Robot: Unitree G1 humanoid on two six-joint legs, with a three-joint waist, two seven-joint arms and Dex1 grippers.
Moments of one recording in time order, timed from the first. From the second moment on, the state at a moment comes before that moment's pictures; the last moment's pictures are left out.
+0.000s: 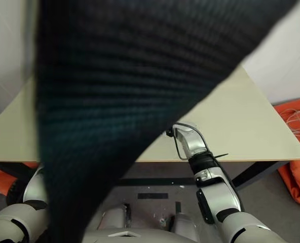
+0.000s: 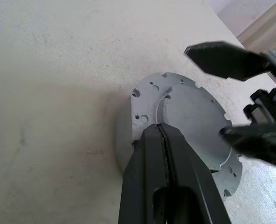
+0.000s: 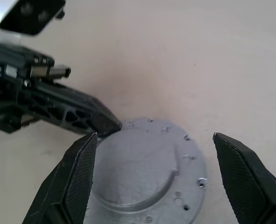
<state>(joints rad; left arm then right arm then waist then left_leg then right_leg) -0.71 0.29 0.06 0.63 -0.37 0.71 -0.83 -0.64 -0.14 0.10 0.48 0.18 0.26 0.68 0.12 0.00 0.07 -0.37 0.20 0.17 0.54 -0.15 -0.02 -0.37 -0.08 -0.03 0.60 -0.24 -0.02</state>
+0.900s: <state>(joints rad) -0.71 0.29 0.06 0.62 -0.38 0.70 -0.87 -0.69 -0.17 -0.12 0.38 0.43 0.72 0.58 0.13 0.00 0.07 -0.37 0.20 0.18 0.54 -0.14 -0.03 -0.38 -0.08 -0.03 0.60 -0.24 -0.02</state>
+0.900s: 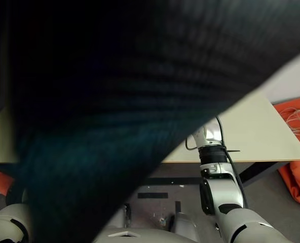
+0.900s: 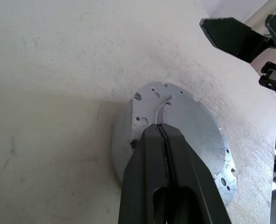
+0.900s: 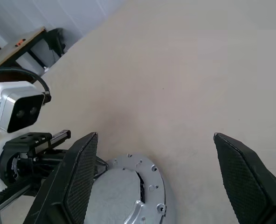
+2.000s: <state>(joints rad) -0.70 0.30 0.07 0.60 -0.39 0.72 -0.89 -0.53 -0.10 -0.28 0.22 0.63 1.11 0.38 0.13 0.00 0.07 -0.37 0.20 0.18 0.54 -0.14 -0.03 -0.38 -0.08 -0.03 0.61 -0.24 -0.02</state>
